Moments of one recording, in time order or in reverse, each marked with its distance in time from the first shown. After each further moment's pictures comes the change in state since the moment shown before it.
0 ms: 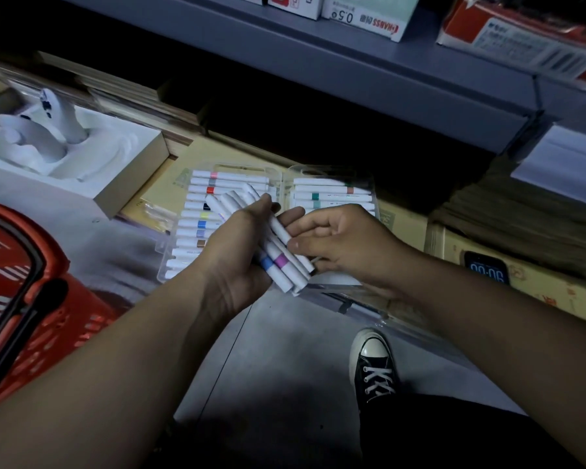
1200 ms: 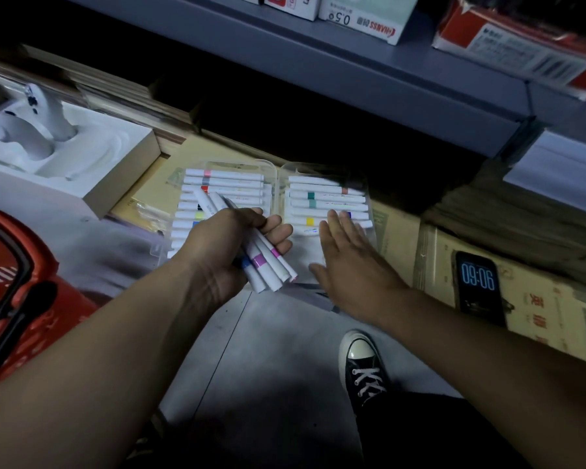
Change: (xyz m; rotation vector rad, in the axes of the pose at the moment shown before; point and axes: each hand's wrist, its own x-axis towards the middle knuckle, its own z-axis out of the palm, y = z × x) left_hand 0.018 0.006 -0.018 0.021 0.076 0.033; right_hand 0.019 0.070 -0.016 -1.439 0.104 -0.103
